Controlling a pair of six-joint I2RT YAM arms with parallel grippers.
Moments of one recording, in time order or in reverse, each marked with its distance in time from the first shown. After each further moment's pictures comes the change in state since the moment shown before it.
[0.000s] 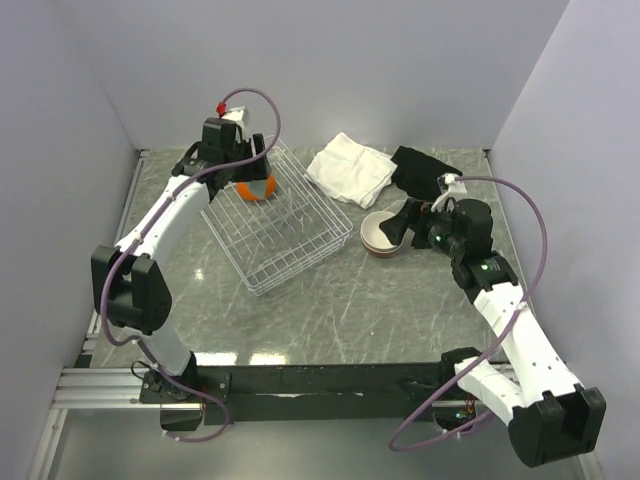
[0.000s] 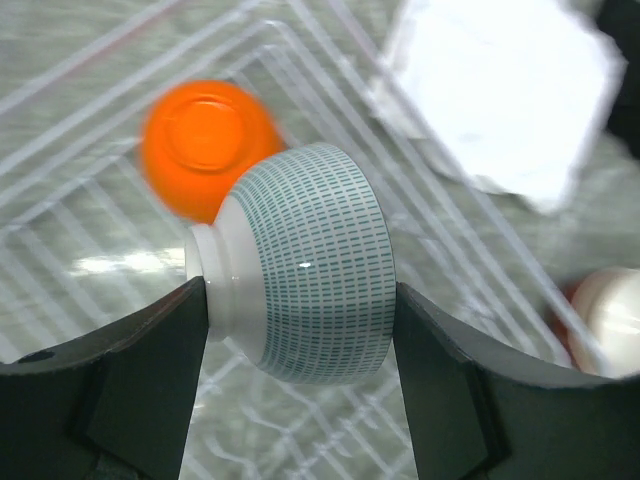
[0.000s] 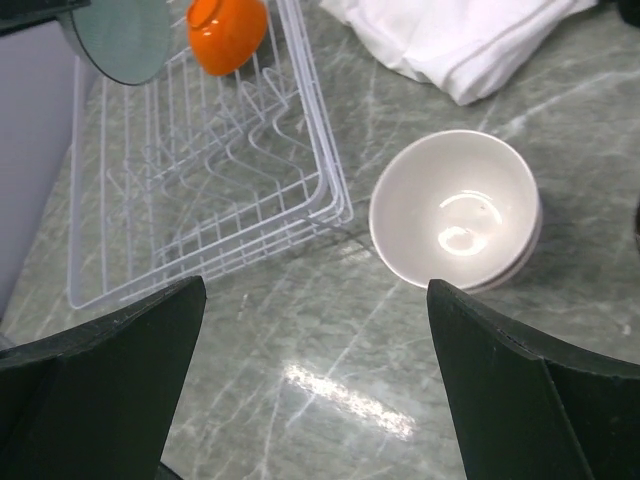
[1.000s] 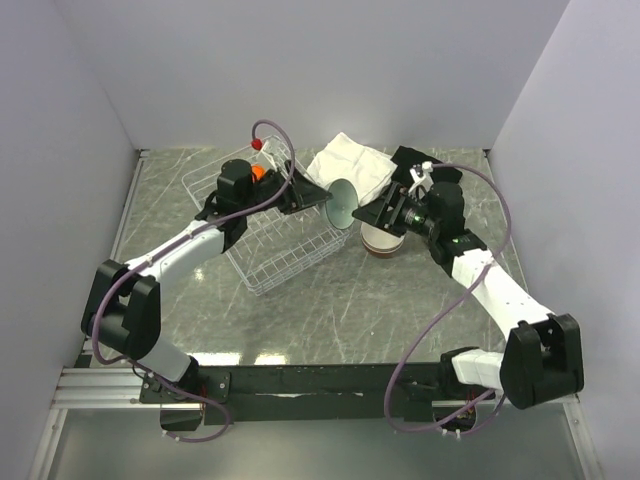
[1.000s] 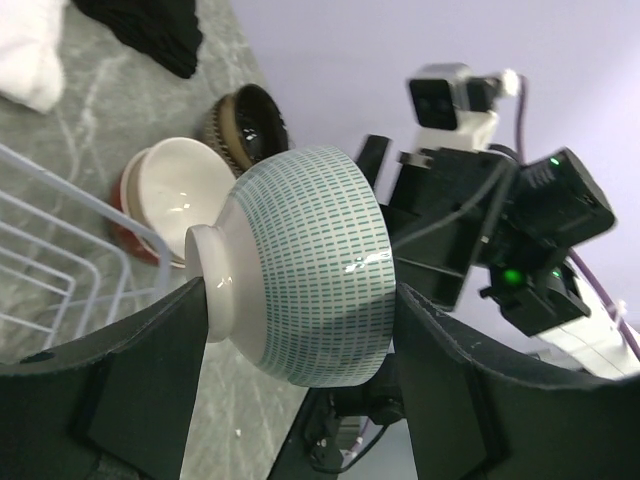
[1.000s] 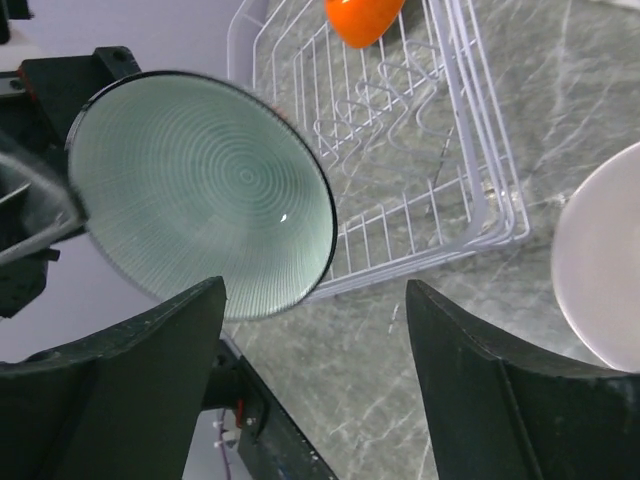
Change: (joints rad) left arm -0.153 -0.171 -0.507 0.806 0.672 -0.665; right arm 0.049 0.309 0.030 0.317 -0.267 0.381
